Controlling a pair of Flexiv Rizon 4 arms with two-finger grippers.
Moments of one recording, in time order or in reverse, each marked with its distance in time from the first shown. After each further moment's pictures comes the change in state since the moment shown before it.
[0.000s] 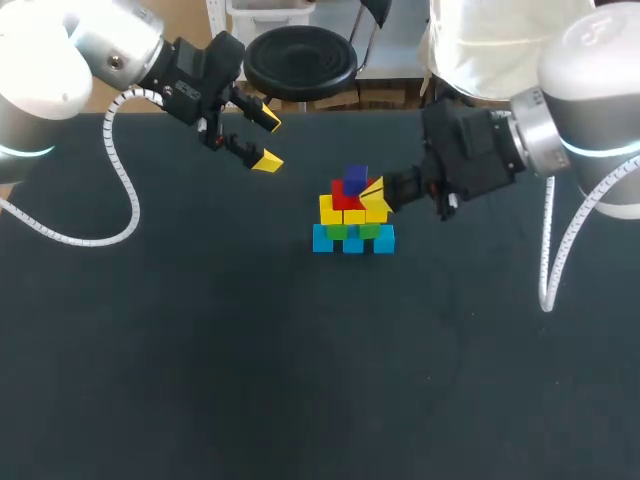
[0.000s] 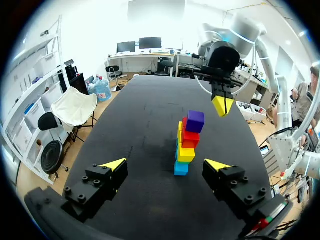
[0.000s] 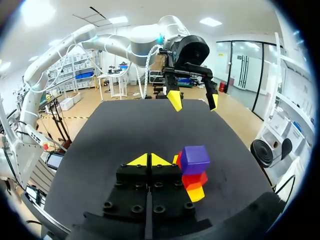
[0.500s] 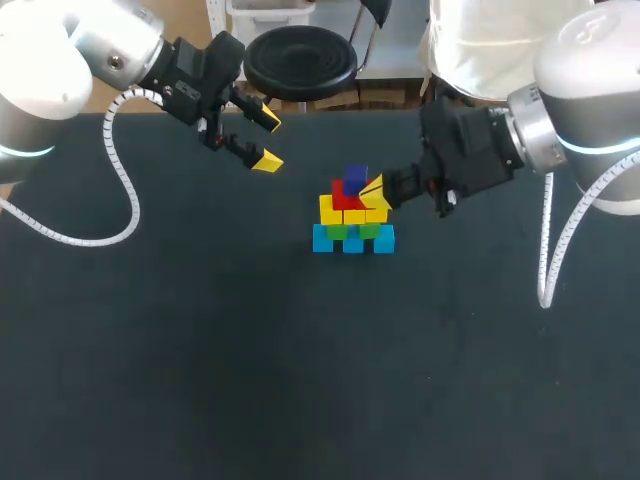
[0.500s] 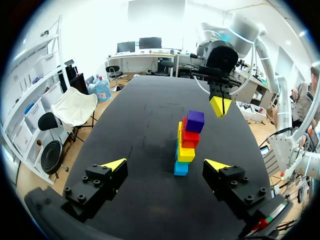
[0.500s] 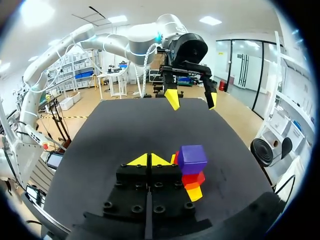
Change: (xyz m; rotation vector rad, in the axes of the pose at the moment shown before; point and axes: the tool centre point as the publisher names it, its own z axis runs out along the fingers) left arm 0.000 0.000 0.000 0.000 0.000 0.000; right arm 0.001 -0.004 0.000 0.001 0.010 0.006
